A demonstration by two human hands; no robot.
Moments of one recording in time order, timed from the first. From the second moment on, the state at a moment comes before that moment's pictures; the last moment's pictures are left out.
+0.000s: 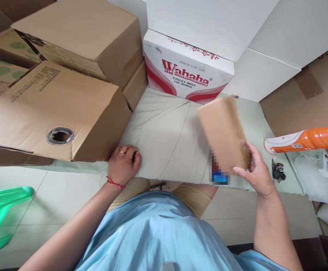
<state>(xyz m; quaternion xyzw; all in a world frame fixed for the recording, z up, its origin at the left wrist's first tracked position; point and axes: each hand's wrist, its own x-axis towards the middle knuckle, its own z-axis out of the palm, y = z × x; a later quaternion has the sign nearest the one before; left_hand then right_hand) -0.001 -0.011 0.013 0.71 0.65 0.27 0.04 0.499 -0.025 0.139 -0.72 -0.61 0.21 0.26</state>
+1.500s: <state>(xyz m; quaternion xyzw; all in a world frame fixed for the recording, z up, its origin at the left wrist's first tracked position) 0.040 -0.081 0.129 0.62 0.62 0.41 0.25 0.352 -0.100 0.079 -0.66 -0.37 0.43 0.49</state>
